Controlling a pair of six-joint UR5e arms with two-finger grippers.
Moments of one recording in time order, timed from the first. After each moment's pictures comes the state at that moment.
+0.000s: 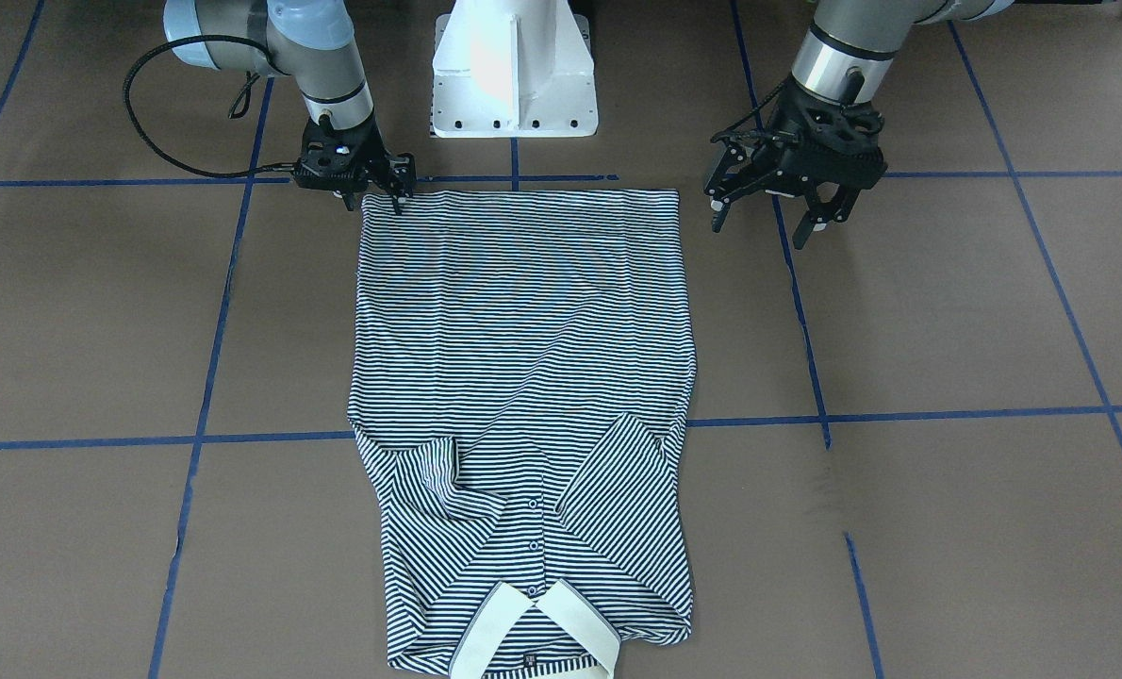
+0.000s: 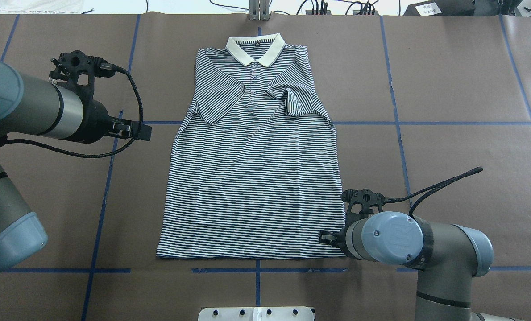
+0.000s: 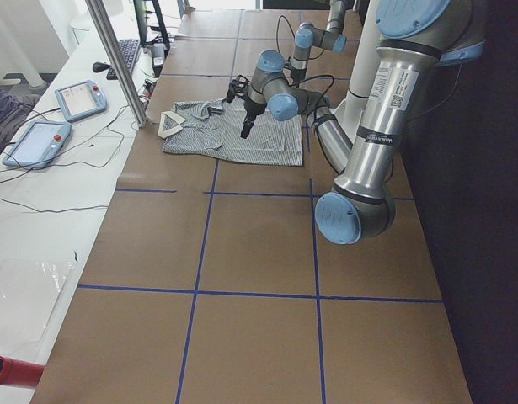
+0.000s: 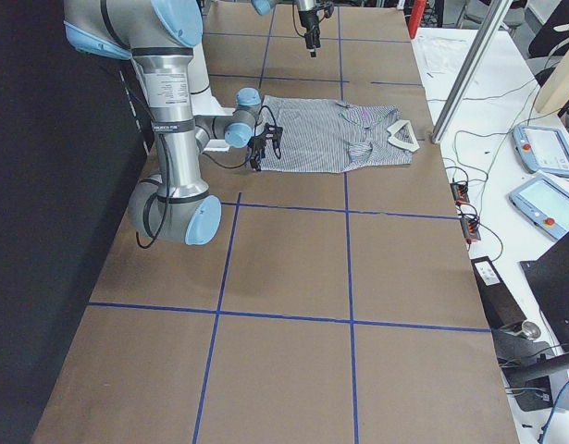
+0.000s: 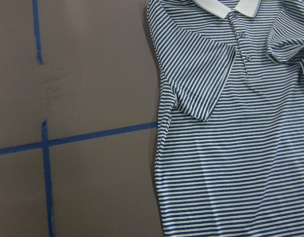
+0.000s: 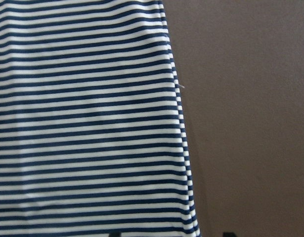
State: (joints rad) left arm -0.73 -1.88 -2.12 -1.67 -1.87 -0.94; right arm 0.26 -1.34 1.97 -1.41 1.67 1.55
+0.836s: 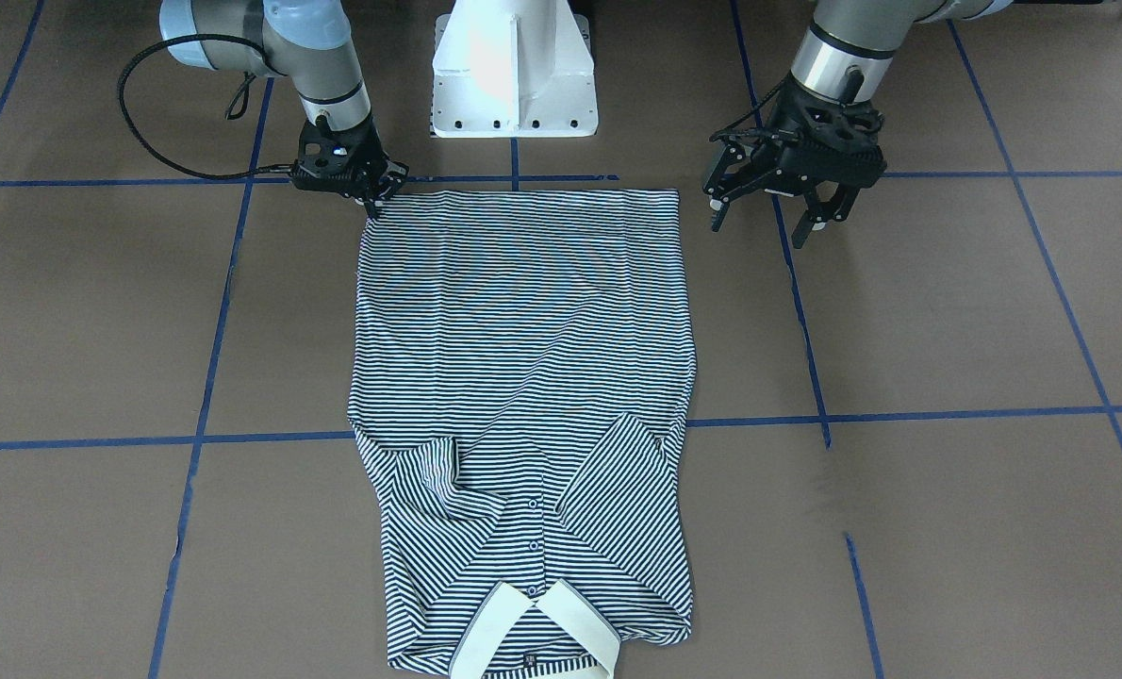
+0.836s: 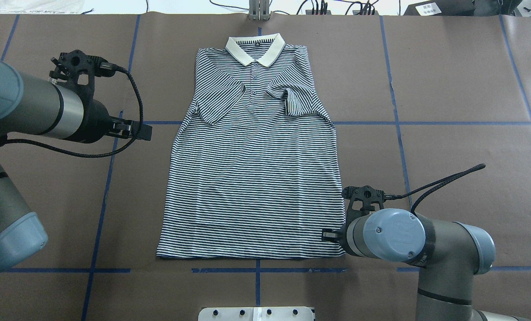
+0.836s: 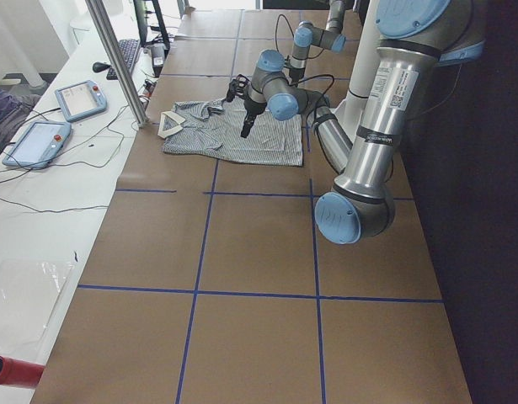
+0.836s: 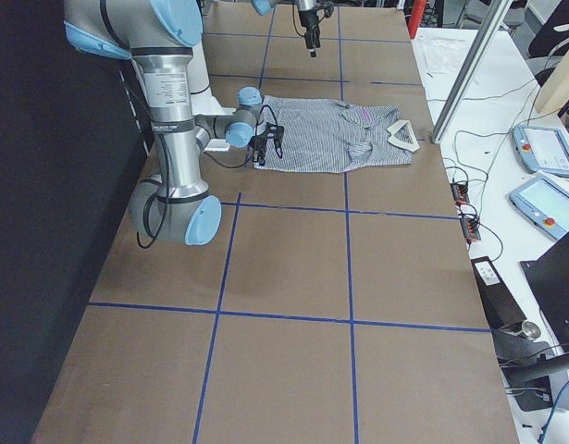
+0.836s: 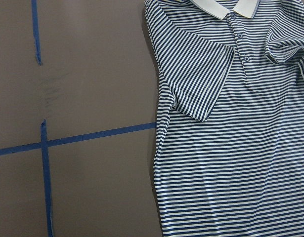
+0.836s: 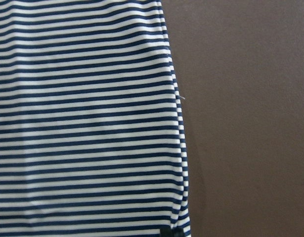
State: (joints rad) left arm -0.73 -1.88 -2.11 -1.67 -1.87 -0.97; right arm 0.26 -1.34 1.98 -1.41 1.66 1.54
